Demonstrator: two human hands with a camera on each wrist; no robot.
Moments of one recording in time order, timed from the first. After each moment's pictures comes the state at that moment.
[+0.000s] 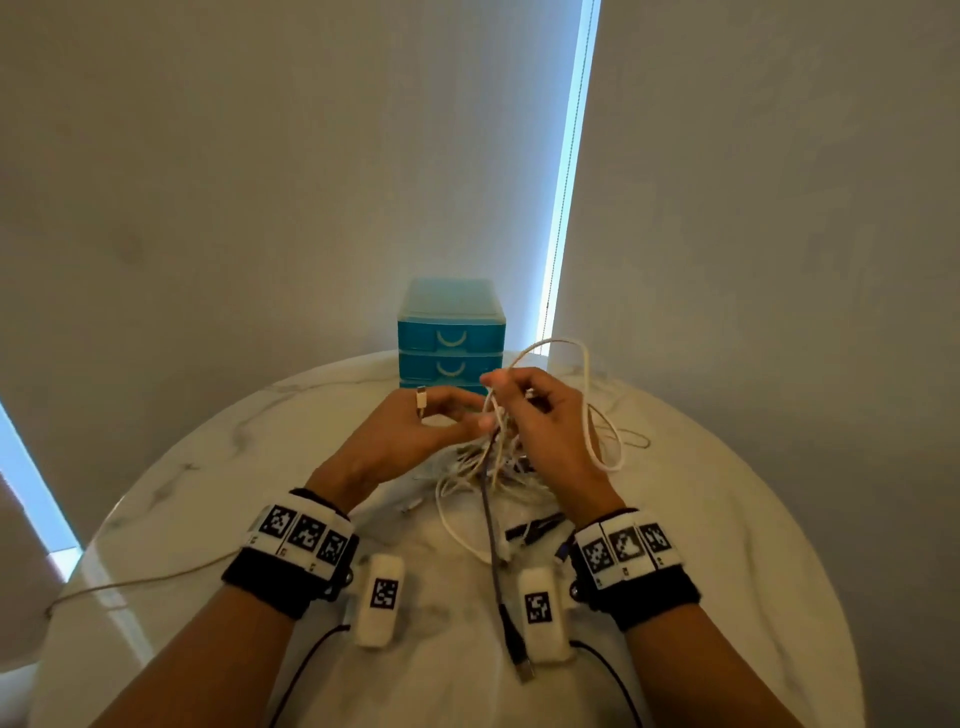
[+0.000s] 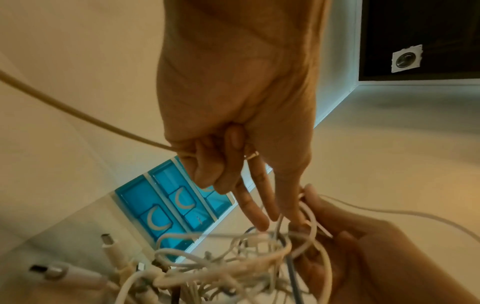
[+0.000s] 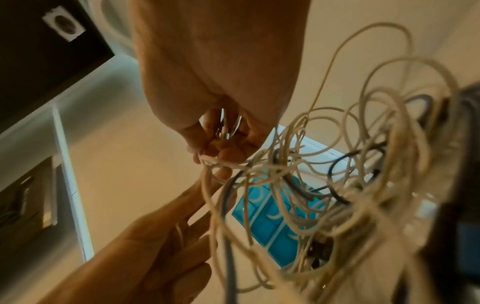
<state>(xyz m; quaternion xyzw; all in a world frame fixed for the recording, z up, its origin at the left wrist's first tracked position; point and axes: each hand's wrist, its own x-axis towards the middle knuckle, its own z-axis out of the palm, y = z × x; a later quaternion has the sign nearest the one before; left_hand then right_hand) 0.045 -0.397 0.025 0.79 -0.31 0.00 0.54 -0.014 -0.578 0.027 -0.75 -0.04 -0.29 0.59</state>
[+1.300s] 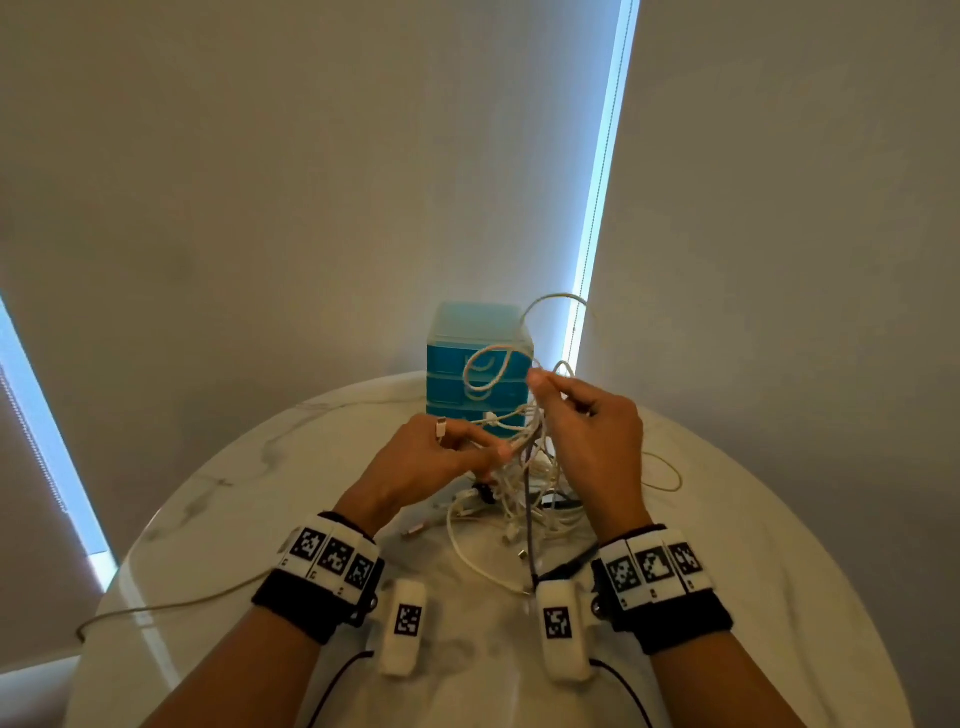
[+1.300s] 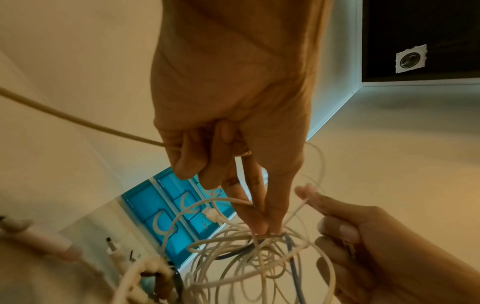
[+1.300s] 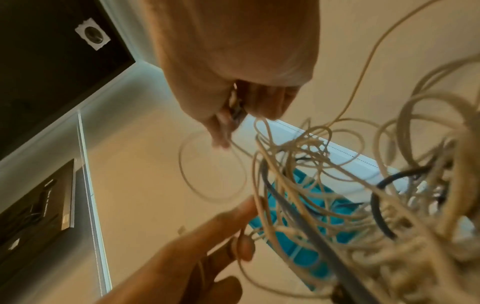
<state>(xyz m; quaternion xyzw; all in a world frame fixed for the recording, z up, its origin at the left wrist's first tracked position) 0.048 -0.390 0.024 0.78 -0.28 -0.03 0.55 -0.008 -0.578 0.051 -0.75 0.01 -0.38 0.54</state>
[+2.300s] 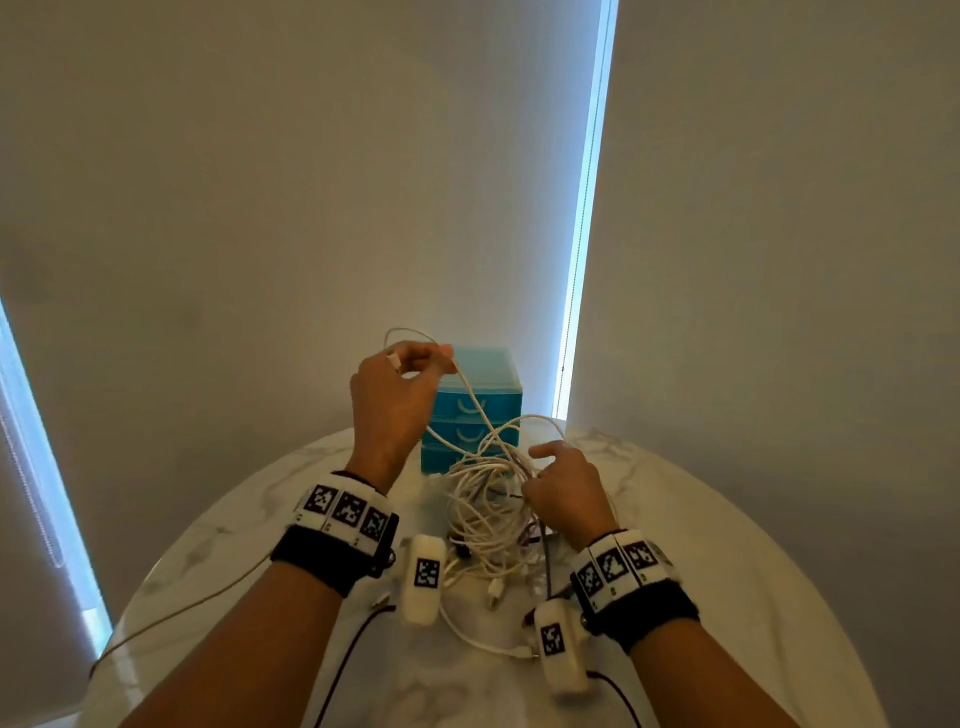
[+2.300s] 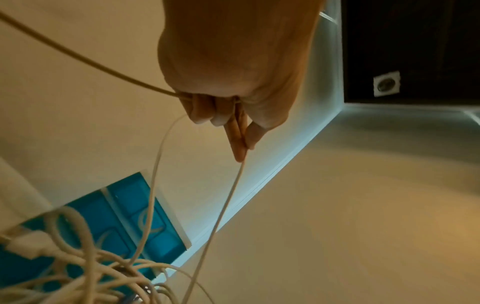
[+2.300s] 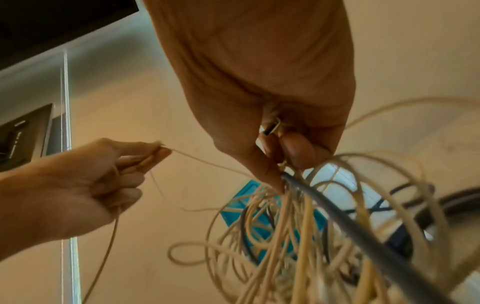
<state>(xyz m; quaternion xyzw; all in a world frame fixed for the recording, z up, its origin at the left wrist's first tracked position) 0.069 -0.397 0.111 0.71 -0.14 0.29 0.62 0.022 -0.592 0.037 -0.88 0.12 -0.17 0.44</state>
